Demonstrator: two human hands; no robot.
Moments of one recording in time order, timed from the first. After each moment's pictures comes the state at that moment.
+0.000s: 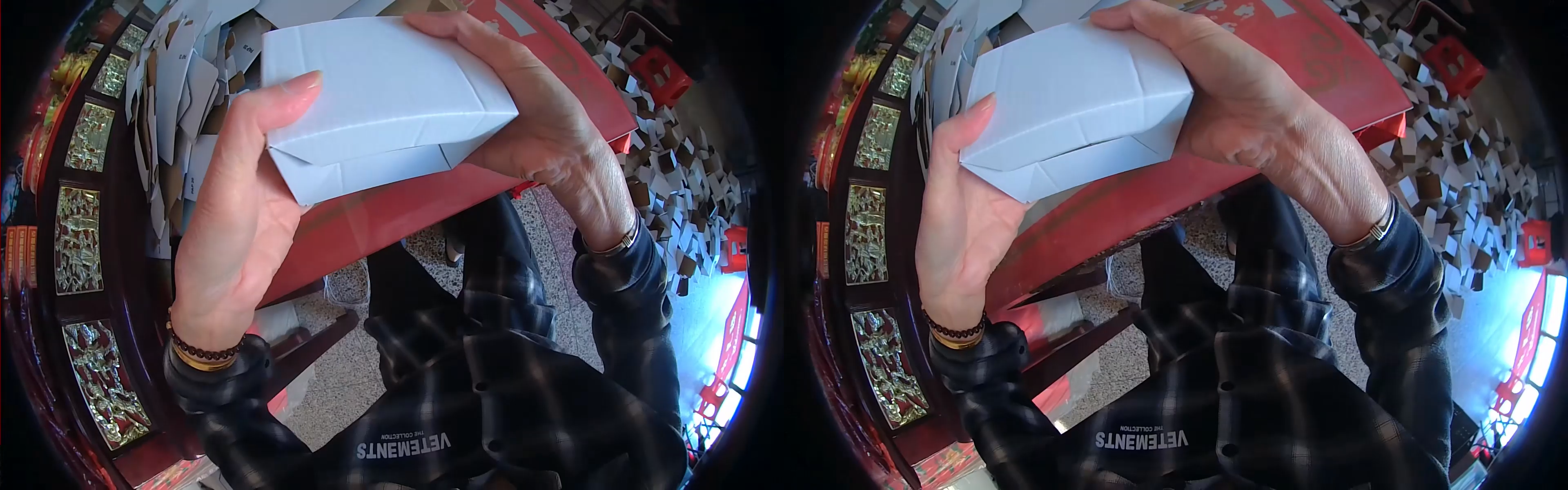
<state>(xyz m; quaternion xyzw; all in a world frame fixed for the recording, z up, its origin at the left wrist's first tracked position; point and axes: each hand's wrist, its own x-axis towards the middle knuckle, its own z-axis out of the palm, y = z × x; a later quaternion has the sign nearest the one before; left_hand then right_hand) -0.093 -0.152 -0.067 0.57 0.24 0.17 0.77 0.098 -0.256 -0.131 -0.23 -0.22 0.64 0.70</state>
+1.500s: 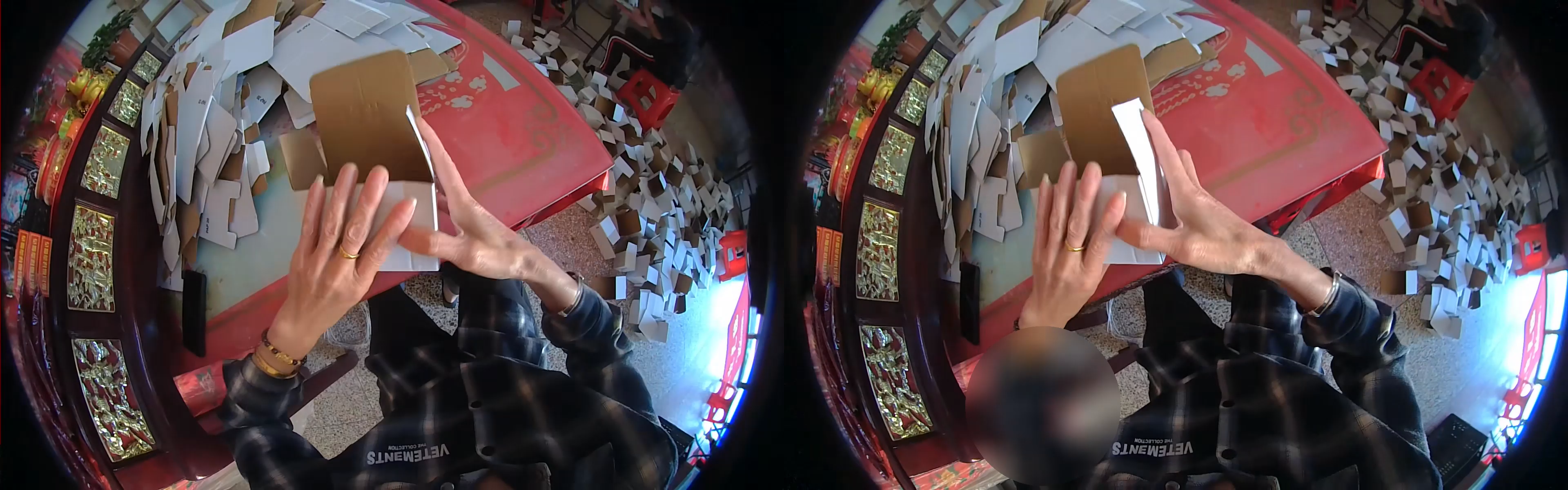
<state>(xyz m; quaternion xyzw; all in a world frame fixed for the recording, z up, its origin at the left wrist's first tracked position) -0.102 -0.139 -0.156 0.94 -0.03 0.28 -0.18 0.069 -0.275 -0.172 -0.54 -0.53 0.32 0.56</state>
